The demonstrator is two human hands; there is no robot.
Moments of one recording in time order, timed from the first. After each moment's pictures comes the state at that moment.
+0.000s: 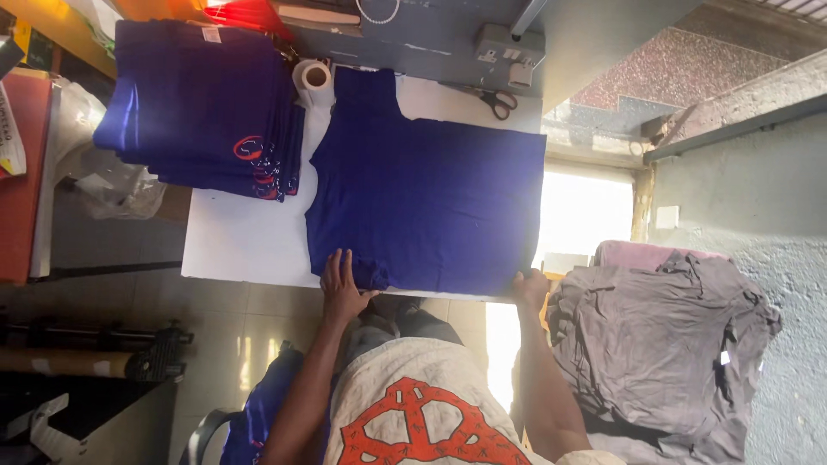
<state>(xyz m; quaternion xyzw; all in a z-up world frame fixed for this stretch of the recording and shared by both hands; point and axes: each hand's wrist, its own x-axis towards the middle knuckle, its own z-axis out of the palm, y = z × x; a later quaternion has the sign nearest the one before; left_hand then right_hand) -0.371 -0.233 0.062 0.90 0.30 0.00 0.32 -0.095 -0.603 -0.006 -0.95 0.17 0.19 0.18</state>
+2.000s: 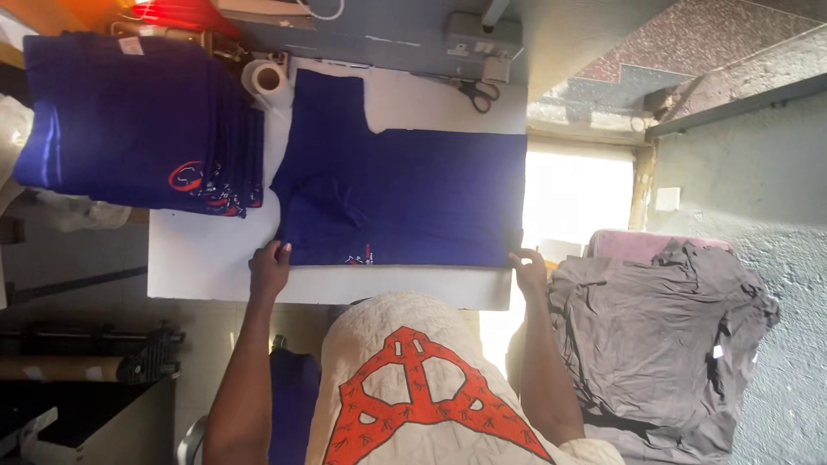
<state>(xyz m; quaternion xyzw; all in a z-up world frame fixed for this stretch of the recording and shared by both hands) -0.345 -0.094 -0.047 0.87 0.41 -0.05 0.28 -0.011 -0.620 0.004 -0.90 0.15 0.29 0.29</state>
